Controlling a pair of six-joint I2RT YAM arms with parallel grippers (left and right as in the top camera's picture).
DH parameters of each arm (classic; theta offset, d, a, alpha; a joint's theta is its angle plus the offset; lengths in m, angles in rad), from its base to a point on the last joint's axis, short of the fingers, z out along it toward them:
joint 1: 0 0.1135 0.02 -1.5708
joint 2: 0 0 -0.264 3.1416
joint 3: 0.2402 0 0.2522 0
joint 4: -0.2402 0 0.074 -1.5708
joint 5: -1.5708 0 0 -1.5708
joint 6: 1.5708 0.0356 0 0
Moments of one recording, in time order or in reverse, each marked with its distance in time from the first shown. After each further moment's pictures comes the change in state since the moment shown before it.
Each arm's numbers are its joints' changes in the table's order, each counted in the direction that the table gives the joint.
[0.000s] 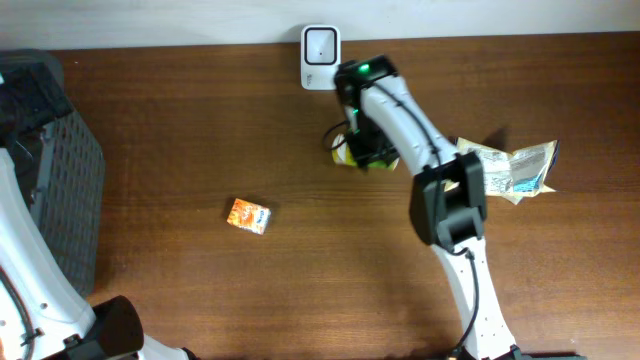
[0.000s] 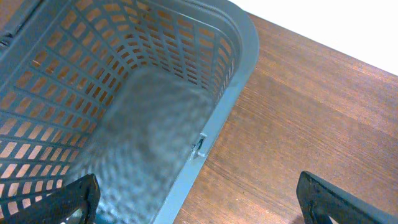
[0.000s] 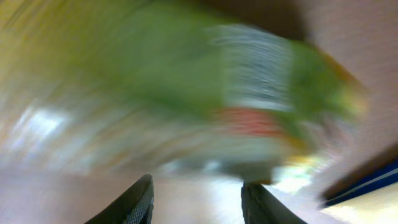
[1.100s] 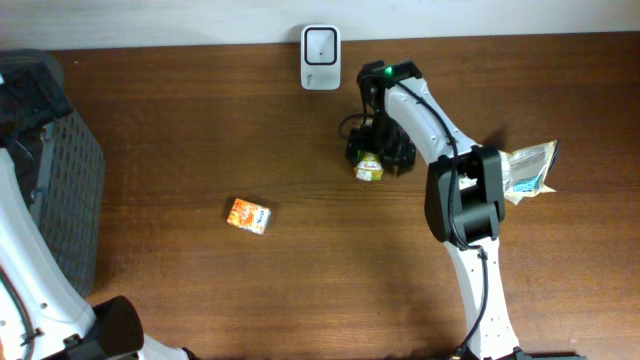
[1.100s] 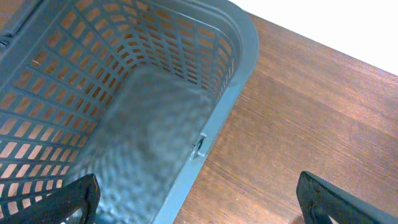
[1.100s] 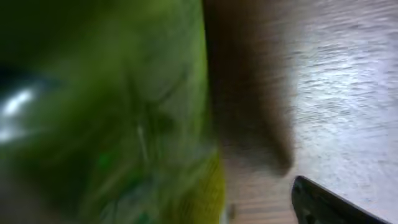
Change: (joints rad) left arm 0.000 0.000 0.000 0.000 0.000 0.000; right arm -0.048 -0.051 -0.201 0.176 0.200 0.388
